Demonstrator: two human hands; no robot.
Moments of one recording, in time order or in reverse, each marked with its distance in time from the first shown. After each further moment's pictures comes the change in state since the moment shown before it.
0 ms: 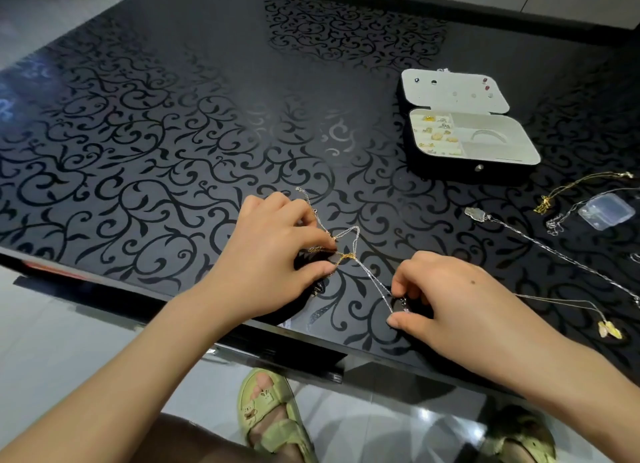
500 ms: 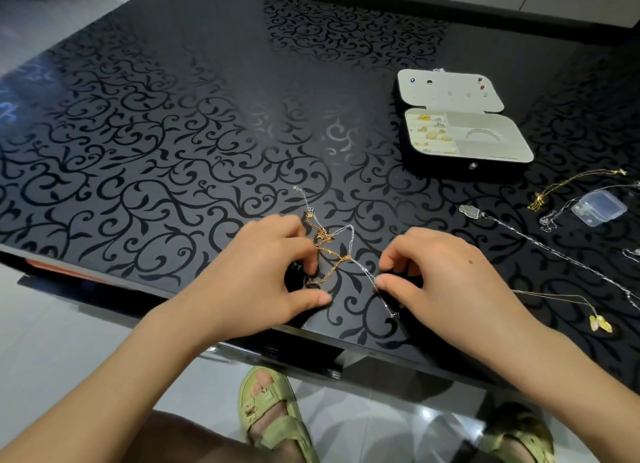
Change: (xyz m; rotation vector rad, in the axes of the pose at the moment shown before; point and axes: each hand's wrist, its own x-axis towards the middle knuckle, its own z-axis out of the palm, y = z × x) left_hand -0.016 0.008 -0.014 -0.130 -0.167 -0.063; right_hand 0.009 0.001 0.003 0.086 0.226 -0.012
